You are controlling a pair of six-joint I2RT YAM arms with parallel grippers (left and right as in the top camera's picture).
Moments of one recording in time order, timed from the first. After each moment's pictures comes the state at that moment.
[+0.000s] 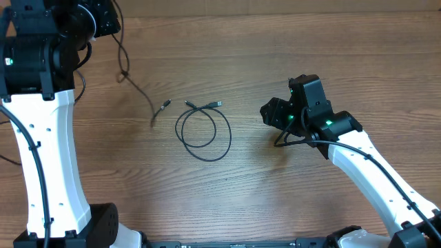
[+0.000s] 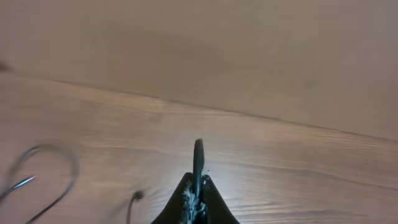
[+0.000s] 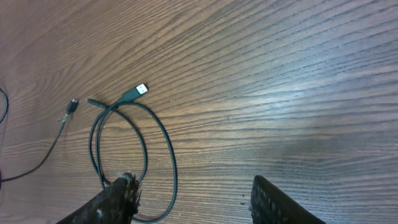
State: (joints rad) left arm 0.02 1.70 2.28 -1.14 0.05 -0.23; right arm 0.36 1.43 1.01 -0.54 -0.15 0.68
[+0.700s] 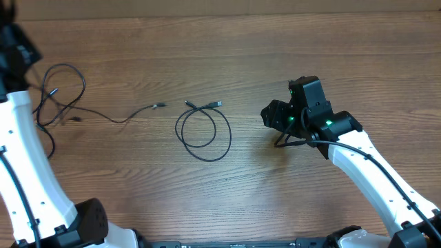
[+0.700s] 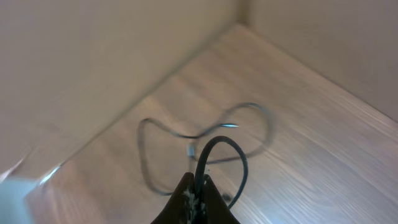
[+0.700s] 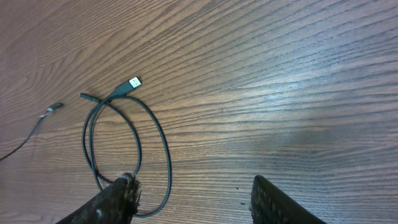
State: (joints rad) left arm 0.34 1.70 2.28 -1.37 -0.46 -0.29; right arm 0.36 1.43 1.01 -0.57 -0.15 0.67
